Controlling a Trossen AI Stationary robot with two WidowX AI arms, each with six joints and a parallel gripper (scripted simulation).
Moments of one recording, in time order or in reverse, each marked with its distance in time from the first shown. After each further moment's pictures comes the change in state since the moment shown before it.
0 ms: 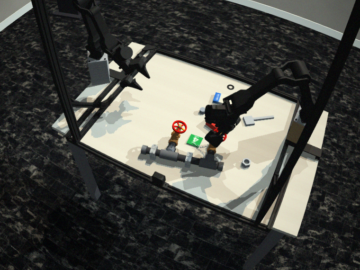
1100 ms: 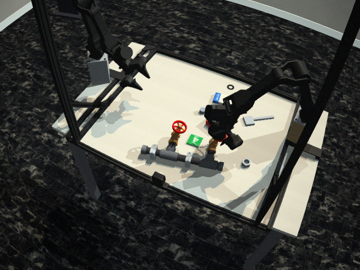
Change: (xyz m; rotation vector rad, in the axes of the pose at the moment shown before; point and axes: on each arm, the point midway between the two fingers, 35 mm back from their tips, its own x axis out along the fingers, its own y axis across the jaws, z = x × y) left arm 0.000 0.000 0.000 0.000 0.000 0.000; right arm 0.000 0.000 0.000 -1.291 -0.001 0.001
